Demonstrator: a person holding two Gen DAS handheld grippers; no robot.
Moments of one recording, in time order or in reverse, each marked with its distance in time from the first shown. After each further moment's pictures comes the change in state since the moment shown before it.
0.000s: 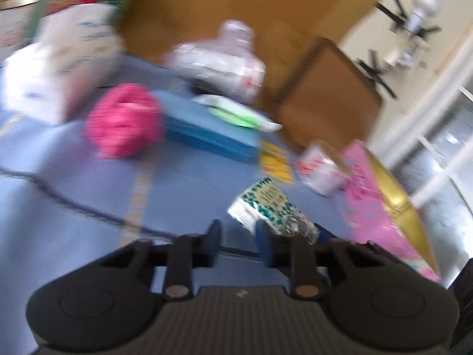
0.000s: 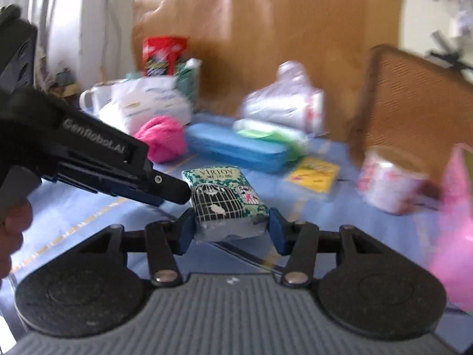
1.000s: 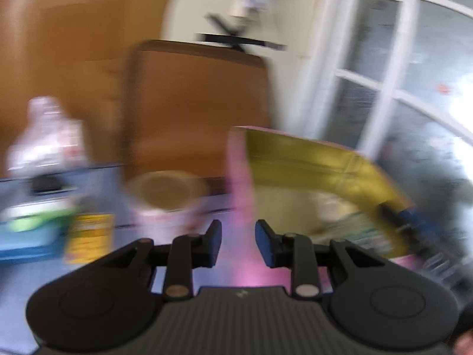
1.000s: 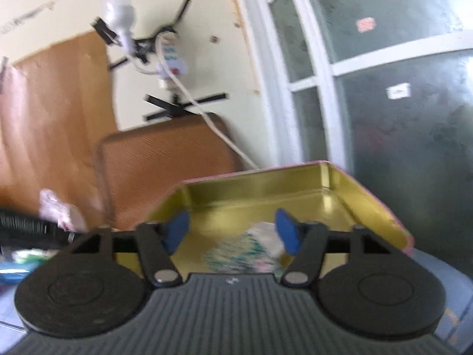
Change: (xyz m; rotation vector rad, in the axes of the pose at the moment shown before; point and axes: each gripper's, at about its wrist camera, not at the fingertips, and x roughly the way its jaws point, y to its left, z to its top) left arm 0.075 -0.195 -0.002 0.470 -0.066 0.031; right arm -0.145 -0.190 -0.039 0.467 -0.344 -0.607
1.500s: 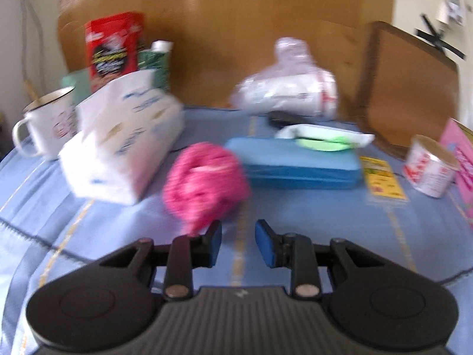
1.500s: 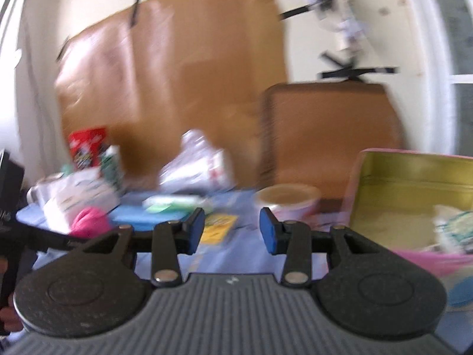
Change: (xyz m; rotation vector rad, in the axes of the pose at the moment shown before) left arm -0.049 0.189 -0.077 -0.237 0.065 0.491; right arm 0.011 0.163 -0.038 -0.196 0.172 0.437
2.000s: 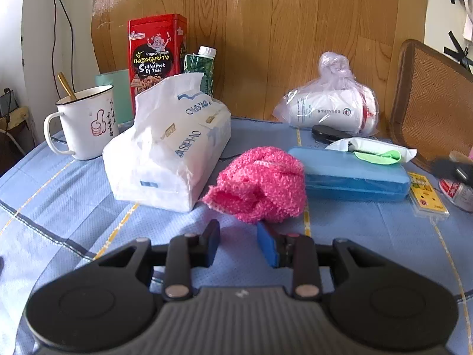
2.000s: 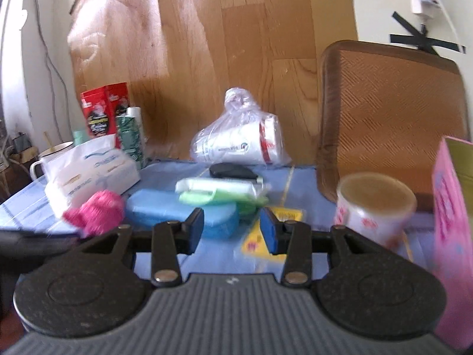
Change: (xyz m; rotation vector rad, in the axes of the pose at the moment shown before) left arm 0.004 0.028 -0.004 -0.040 -0.080 0.072; right arm 0.101 0.043 0.023 -0.030 0.172 0.086
